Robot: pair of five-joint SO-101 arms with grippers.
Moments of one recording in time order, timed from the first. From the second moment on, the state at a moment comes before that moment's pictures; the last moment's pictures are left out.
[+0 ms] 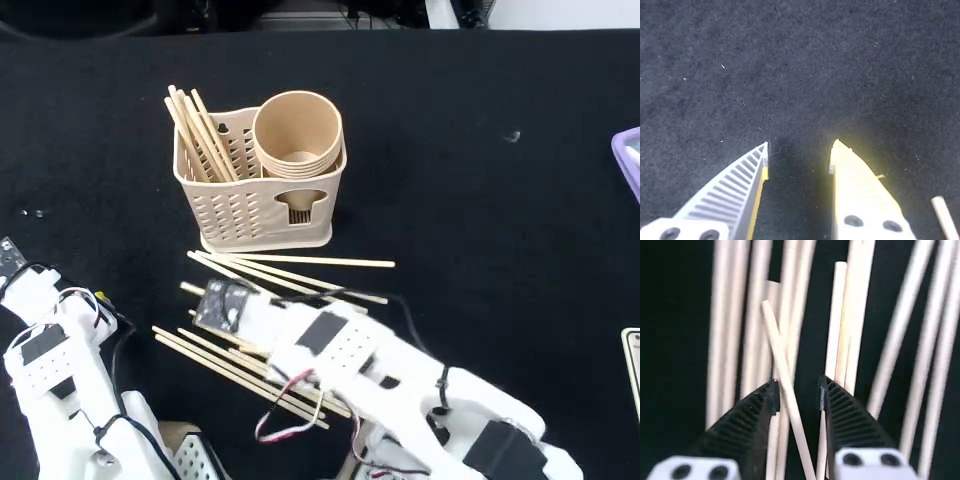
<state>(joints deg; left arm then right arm) -41.7 -50.9 77.9 40.5 7.3 -47.6 -27.6 65.7 47.8 24.1</state>
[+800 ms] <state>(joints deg) -41.7 -50.9 77.9 40.5 7.3 -45.4 -27.6 65.7 45.9 24.3</state>
